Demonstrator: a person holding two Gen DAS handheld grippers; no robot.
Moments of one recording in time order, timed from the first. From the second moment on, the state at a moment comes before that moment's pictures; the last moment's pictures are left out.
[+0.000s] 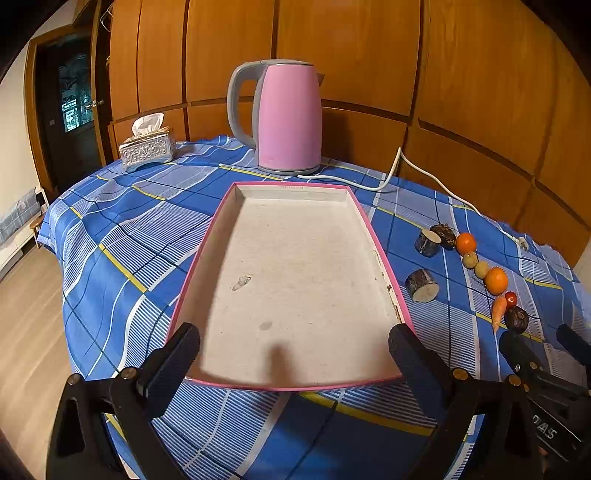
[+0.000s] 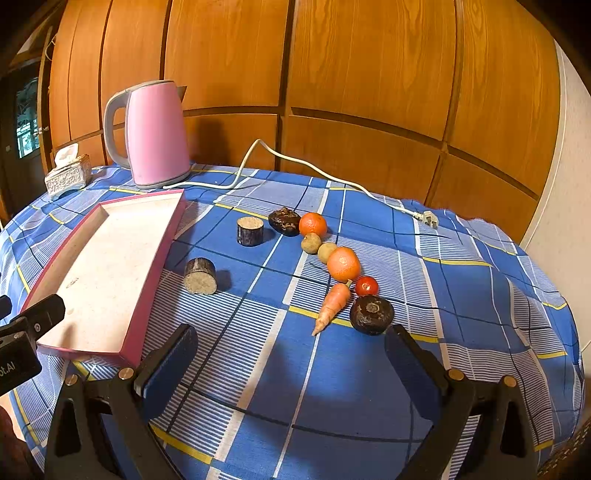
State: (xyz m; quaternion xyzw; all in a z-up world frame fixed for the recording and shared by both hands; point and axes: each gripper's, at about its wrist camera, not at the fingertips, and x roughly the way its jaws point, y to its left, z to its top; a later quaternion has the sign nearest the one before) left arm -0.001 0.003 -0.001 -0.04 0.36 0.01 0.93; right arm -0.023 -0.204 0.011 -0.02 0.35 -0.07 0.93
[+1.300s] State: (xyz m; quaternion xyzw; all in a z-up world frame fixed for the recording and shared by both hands) left arm 0.017 -0.039 0.018 -0.01 0.35 -0.16 0.92; right arm 0.000 -0.372 -0.030 0.09 0.38 -0.29 0.87
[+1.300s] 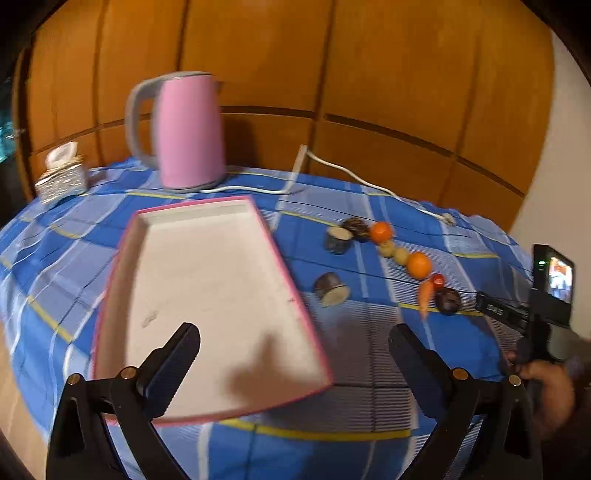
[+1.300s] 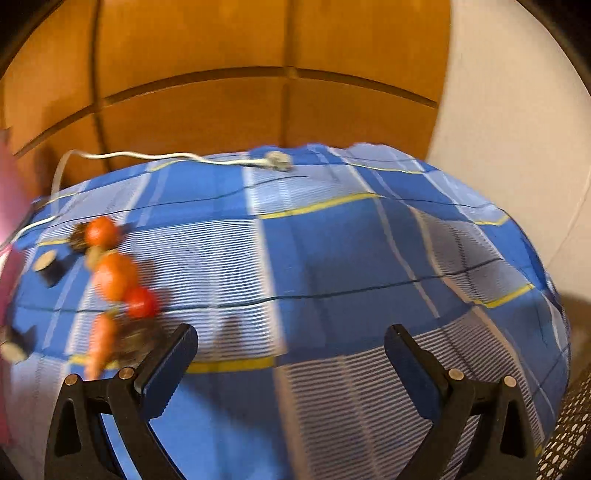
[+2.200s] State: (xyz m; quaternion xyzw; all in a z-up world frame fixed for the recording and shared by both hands) left arm 0.137 -0.132 -0.039 0.19 0.51 -0.29 0.79; right arm 0.000 -0.403 -0.051 0.16 0.41 -0.30 0.85
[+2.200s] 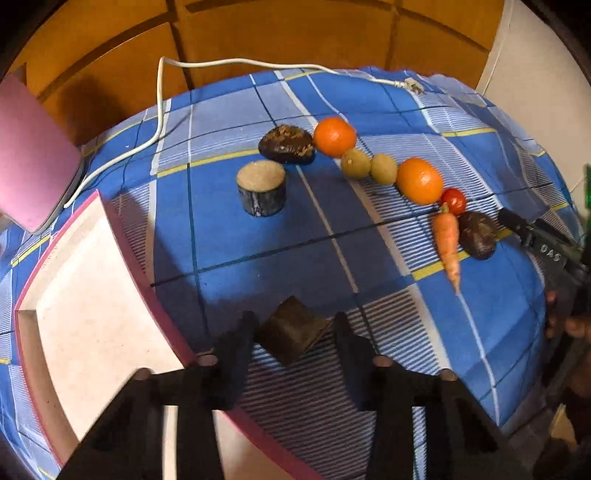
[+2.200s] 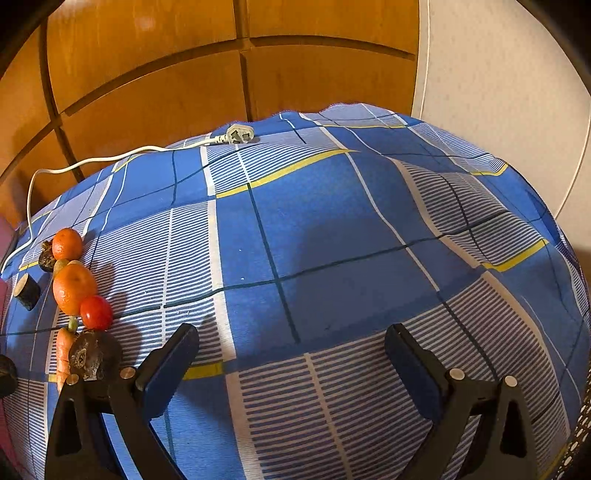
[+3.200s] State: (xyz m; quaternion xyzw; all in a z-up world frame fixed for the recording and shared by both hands) left arm 0.075 -0.010 0.008 -0.05 0.43 -0.19 0.88; right arm -0.001 -0.400 -0.053 0.15 0.41 -0.29 0.85
